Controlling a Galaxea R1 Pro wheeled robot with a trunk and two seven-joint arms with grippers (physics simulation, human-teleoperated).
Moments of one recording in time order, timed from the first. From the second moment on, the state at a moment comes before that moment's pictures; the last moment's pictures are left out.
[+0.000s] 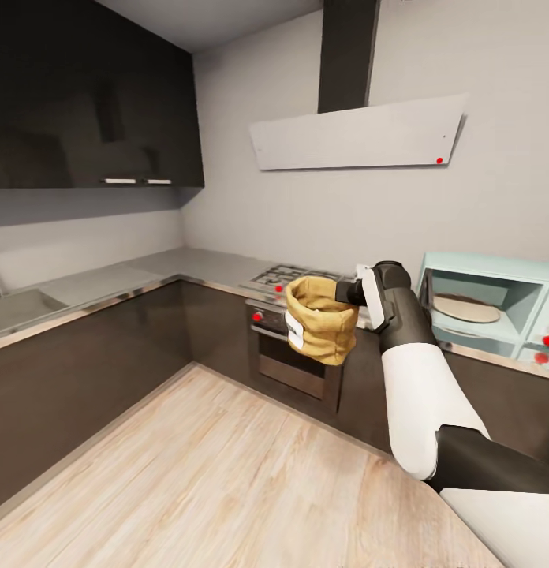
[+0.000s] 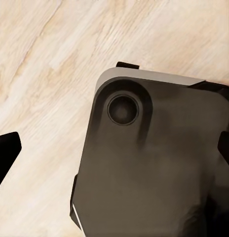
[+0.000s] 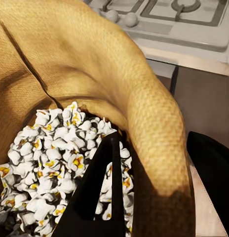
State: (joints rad) left arm 0.00 -0.06 0.01 -0.03 0.16 -0.24 0.18; right arm -1.19 0.17 -0.21 -0.93 0.06 1.04 -0.11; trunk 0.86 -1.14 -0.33
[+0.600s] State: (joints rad) left arm 0.00 -0.07 0.01 -0.03 0.16 -0.24 0.19; right arm -1.19 0.17 -0.21 -0.93 0.07 1.04 -0.11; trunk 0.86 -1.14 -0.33
